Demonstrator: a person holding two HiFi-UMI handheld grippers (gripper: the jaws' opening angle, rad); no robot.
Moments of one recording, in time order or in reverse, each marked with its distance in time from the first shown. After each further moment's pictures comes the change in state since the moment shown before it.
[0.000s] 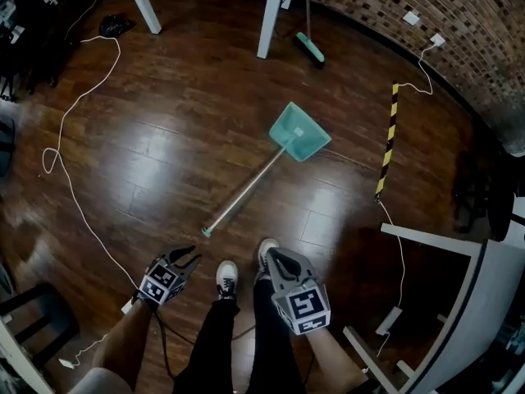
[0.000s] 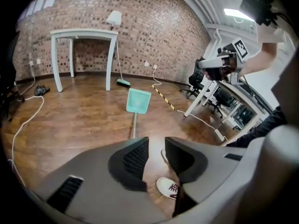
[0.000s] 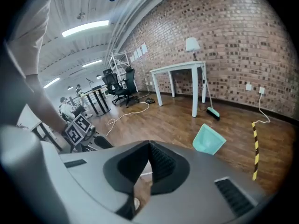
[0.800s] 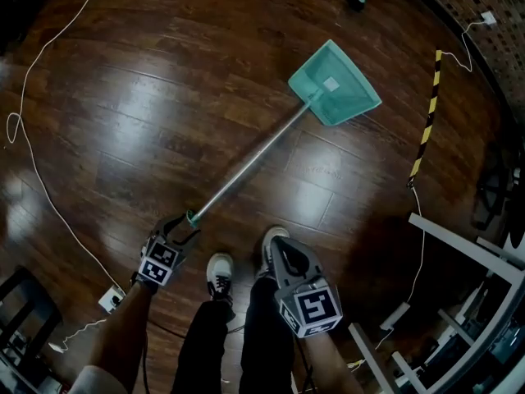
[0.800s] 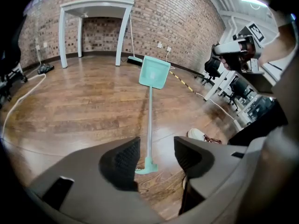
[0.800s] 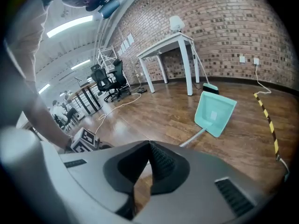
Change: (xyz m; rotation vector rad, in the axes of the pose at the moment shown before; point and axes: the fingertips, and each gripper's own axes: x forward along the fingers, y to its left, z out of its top) left arm 0.193 0.103 -0.147 -0.061 0.077 0.085; right arm 0.155 -0.059 -0.158 0.145 0.014 -0.038
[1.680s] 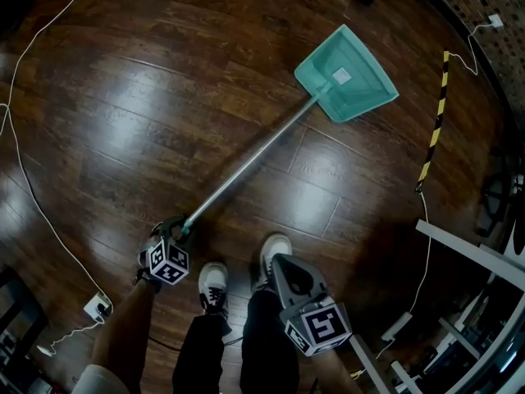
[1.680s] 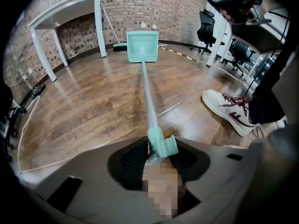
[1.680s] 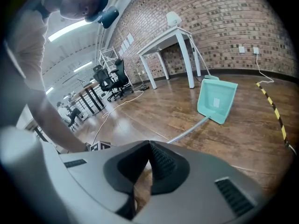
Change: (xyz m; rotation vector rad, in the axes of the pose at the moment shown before) left arm 0.096 0.012 -0.096 0.235 0.176 0.117; right arm 0.012 -0.006 -0.068 0.026 0.013 0.039
